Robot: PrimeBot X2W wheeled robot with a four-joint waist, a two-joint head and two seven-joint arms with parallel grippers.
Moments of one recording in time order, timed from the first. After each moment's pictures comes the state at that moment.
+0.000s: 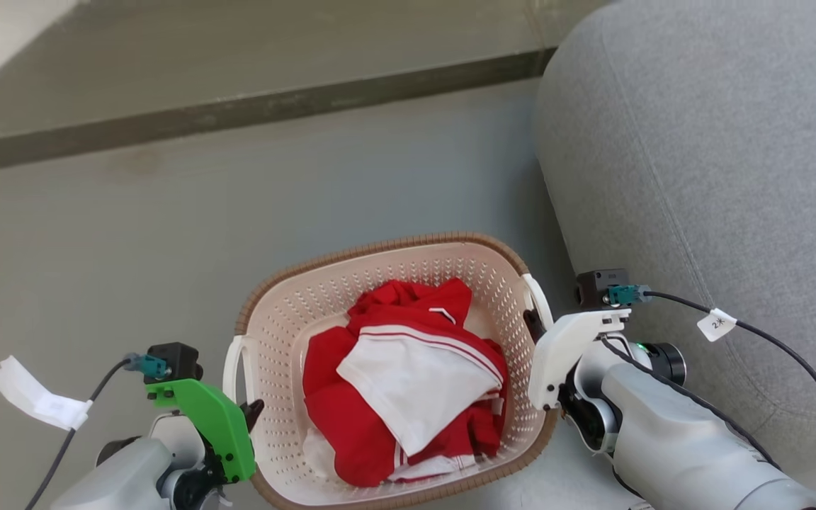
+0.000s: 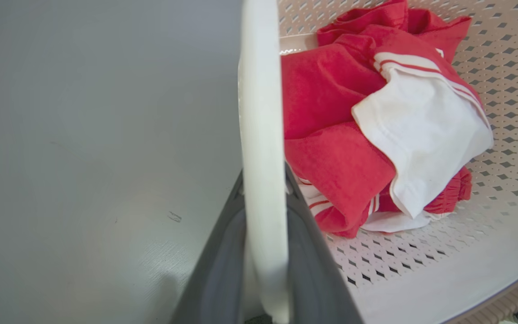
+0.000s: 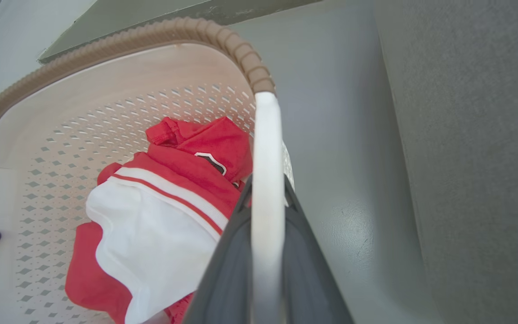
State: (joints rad) left arm -0.57 0.31 -1.22 0.80 -1.44 -0.10 0.03; right arm -0.59 -0.06 0.98 0.97 0.99 -0.09 -0.14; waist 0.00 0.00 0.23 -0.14
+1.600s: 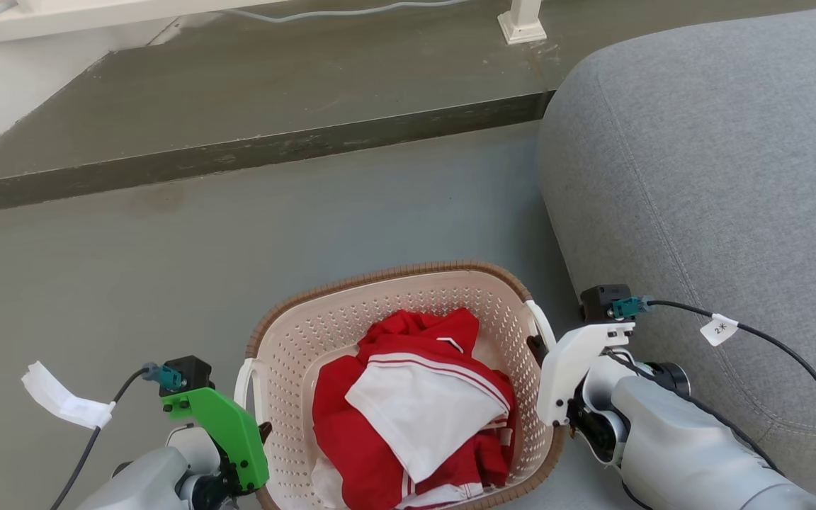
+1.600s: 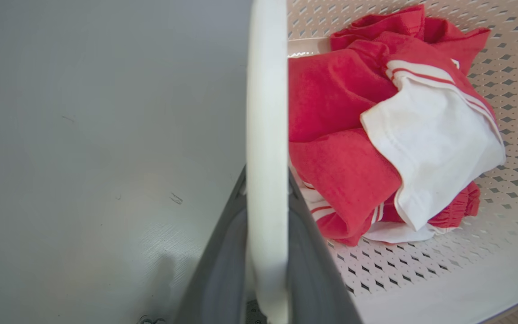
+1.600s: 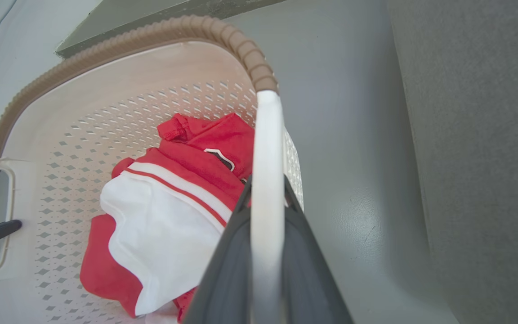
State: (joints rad) left arm -0.56 0.21 -1.21 0.95 -1.48 -0.09 0.10; right arm -0.59 -0.07 1.05 1.04 1.08 -0.01 -0.08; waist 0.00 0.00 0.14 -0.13
